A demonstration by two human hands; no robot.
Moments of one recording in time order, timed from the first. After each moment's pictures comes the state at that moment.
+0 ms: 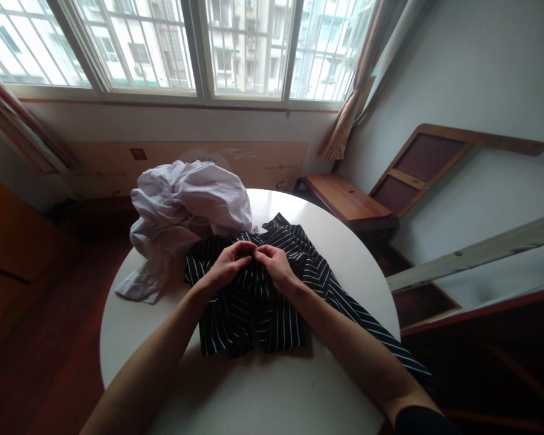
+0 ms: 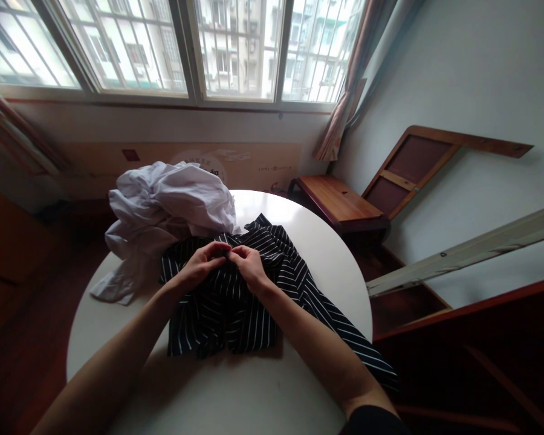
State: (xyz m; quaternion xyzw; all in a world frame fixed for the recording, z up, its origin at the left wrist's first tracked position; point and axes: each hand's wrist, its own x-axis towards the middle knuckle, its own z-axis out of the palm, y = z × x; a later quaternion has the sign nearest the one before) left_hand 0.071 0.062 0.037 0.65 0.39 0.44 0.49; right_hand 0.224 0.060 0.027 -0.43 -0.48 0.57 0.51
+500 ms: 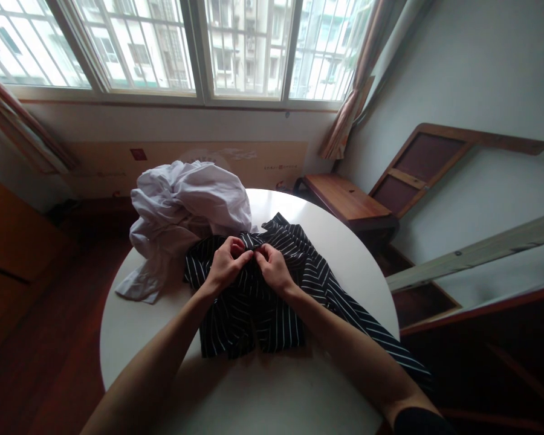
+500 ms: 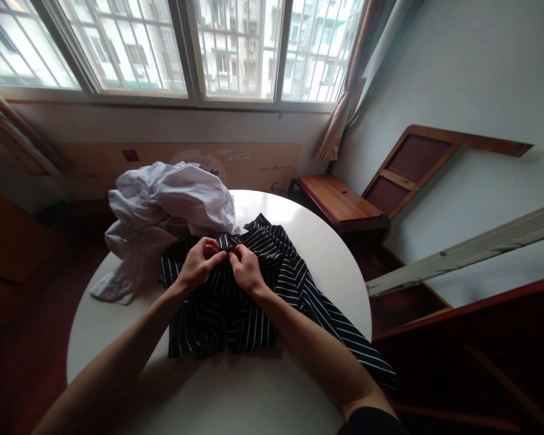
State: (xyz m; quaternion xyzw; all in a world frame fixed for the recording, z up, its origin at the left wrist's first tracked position) left_hand 0.077 0.057 0.038 0.65 0.49 0.48 0.34; right_hand 0.224 0.052 0.030 -0.46 -0.63 0.39 0.49
